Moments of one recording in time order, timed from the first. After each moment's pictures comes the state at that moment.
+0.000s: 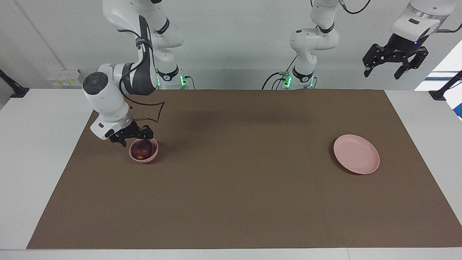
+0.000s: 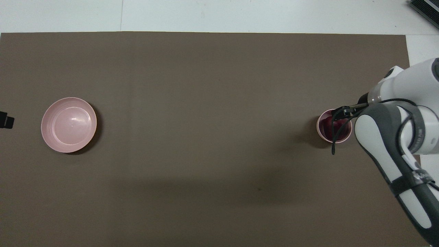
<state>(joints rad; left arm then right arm) -0.01 -0.02 -0.03 -1.37 0.02 1.35 0.15 0.08 0.13 -0.11 -1.88 0.01 1.97 -0.12</state>
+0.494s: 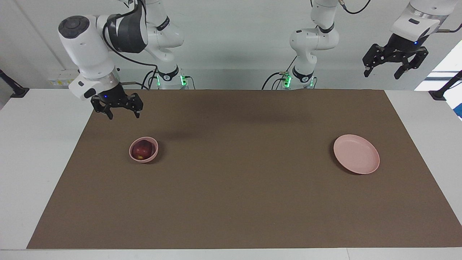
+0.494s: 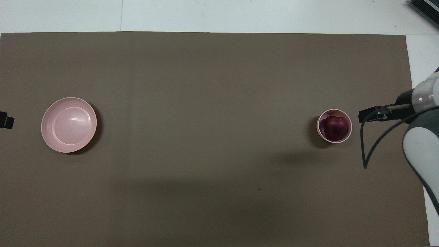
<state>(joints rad) -0.01 -0.02 -0.03 -1.37 0.02 1.35 0.15 0.08 -0.05 -0.11 -1.78 -0.03 1.74 -0.08</state>
